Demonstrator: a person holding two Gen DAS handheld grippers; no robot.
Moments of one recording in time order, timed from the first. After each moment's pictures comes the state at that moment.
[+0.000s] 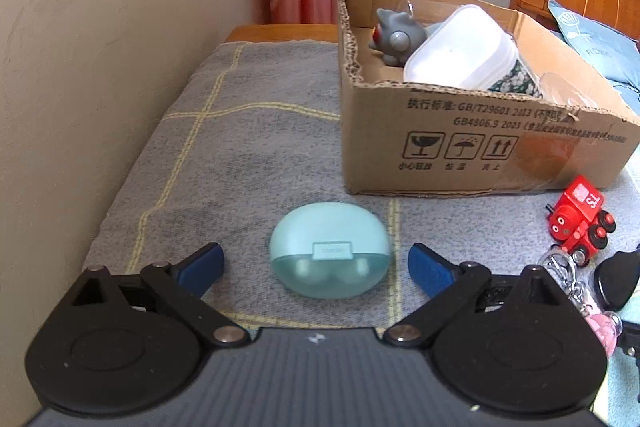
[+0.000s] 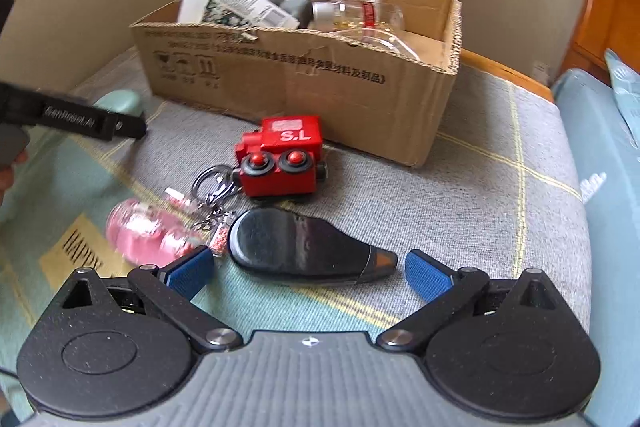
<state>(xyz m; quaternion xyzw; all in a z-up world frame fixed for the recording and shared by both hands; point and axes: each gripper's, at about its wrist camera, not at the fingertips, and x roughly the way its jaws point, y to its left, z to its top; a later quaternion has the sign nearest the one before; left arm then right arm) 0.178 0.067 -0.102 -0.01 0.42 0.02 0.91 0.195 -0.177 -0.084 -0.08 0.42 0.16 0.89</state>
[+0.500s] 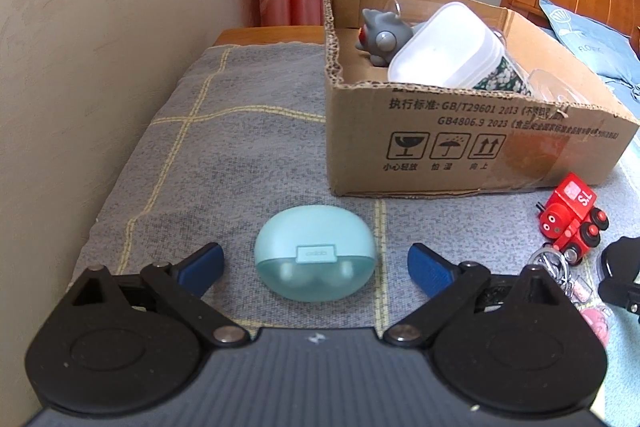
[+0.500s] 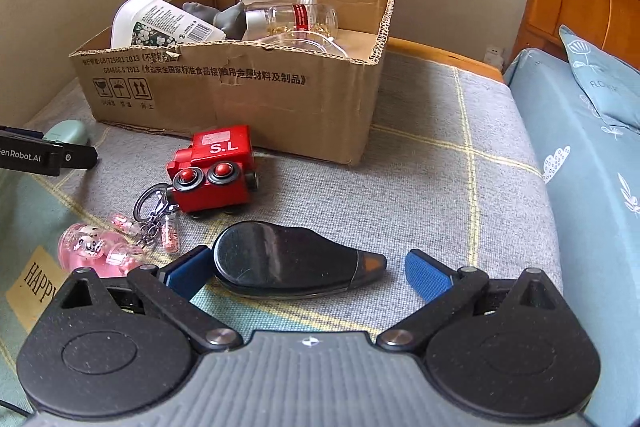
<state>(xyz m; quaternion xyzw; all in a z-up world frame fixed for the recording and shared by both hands) 0.182 0.062 -0.104 -0.01 0.42 0.01 0.91 0.201 -0.196 -0.085 -0.05 0.41 0.10 0.91</state>
